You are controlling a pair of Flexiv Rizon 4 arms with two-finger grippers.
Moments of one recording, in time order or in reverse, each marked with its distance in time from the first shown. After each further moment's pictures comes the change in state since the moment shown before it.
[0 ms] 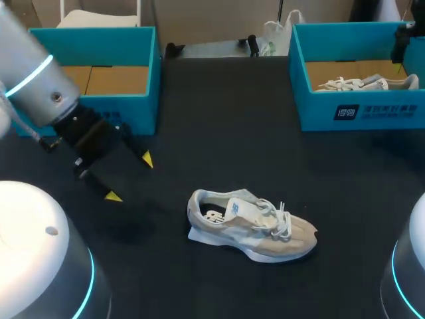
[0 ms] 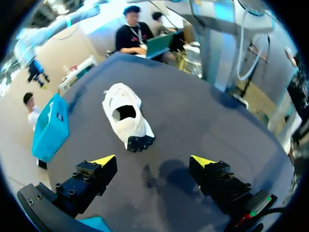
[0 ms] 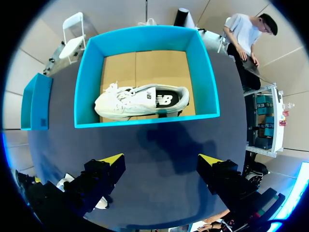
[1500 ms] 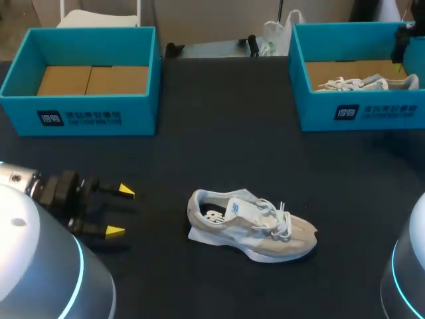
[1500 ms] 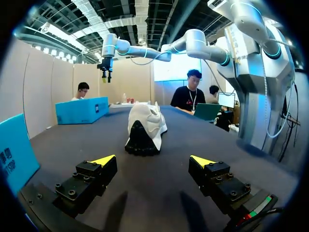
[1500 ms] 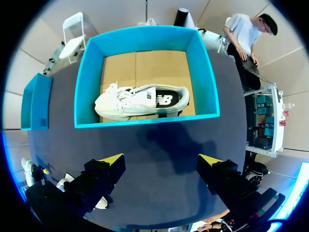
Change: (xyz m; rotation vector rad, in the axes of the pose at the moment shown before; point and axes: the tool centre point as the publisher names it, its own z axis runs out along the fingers) left arm 0.047 0.056 0.070 0.643 -0.327 -0.469; right arm 0.000 0.000 0.000 0.000 0.000 0.000
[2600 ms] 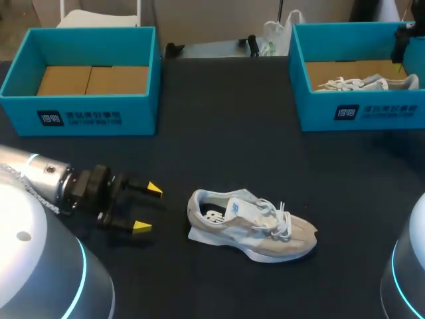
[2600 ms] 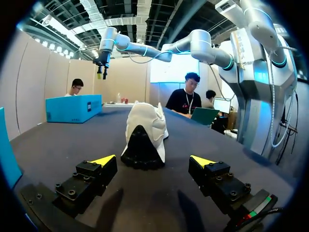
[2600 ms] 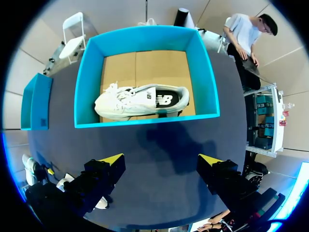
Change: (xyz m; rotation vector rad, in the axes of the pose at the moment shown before) left arm -0.018 -0.005 0.058 0.022 0.079 -0.047; right arm 0.000 0.000 0.000 0.000 0.000 0.000
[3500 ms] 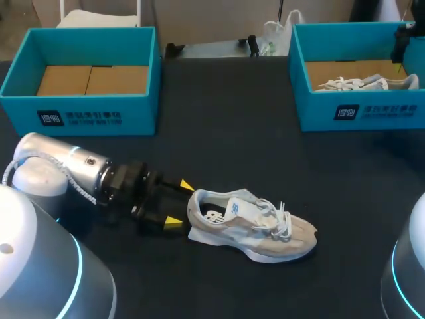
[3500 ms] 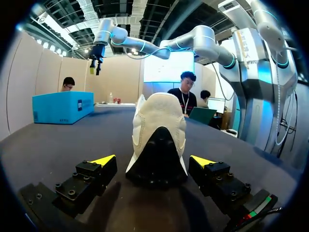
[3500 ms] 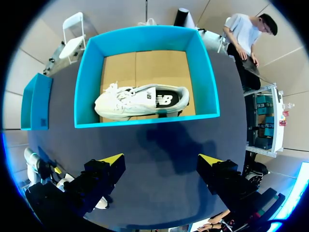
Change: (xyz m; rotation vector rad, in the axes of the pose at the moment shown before) left arm -0.028 0.001 0.064 0.009 0.081 0.003; right arm 0.000 0.000 0.000 0.000 0.000 0.000
